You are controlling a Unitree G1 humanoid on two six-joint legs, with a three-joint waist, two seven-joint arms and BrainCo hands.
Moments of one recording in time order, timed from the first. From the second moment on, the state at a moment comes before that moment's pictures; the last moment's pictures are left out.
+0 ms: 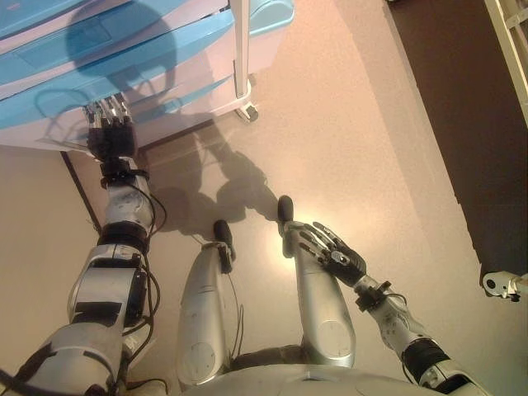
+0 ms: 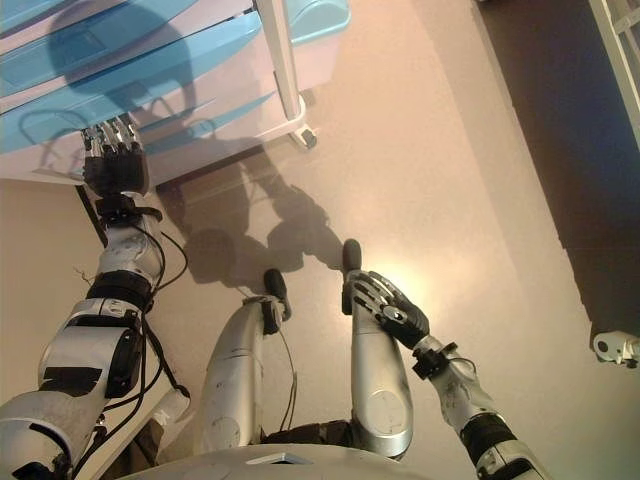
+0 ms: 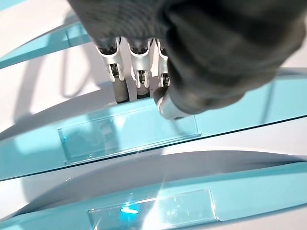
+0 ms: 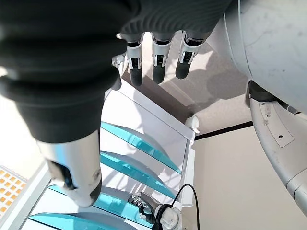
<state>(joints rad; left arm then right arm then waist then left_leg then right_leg) -0.75 0.47 0.04 0.88 -1.98 -0.24 -0.58 -0.07 -0.37 0.37 0.63 1.04 -0.17 0.75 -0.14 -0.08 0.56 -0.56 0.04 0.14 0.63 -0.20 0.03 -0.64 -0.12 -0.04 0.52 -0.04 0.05</state>
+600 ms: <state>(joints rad) -0.69 0.47 0.01 0.91 -1.98 -0.15 -0.62 -0.07 -0.37 0.38 0.64 1.04 -0.16 0.75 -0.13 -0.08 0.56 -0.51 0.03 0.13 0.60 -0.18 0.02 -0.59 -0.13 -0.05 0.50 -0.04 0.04</state>
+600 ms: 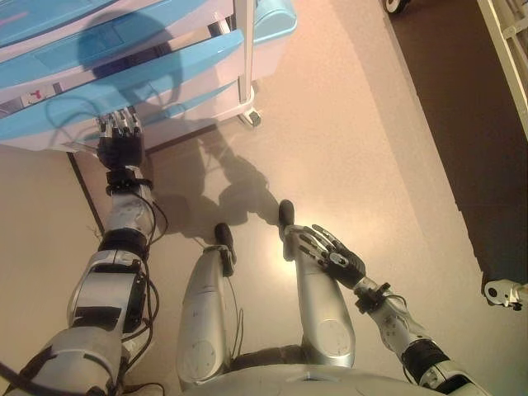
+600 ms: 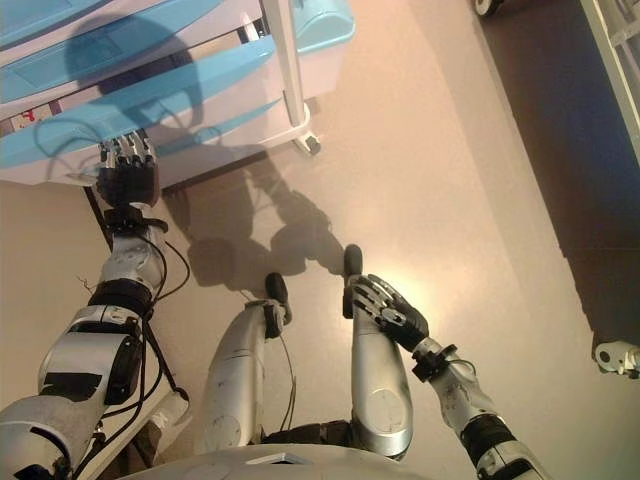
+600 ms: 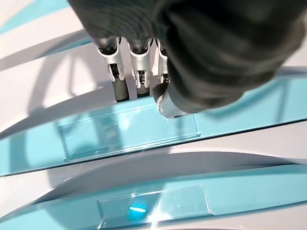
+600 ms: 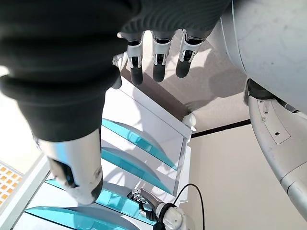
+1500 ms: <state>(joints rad) -0.47 0.34 0.01 0.92 -1.89 -0.04 -0.87 -0.05 -0.38 0.41 0.59 1.03 -0.12 0.68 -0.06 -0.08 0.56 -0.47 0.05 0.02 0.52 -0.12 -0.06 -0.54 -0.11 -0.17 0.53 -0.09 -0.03</state>
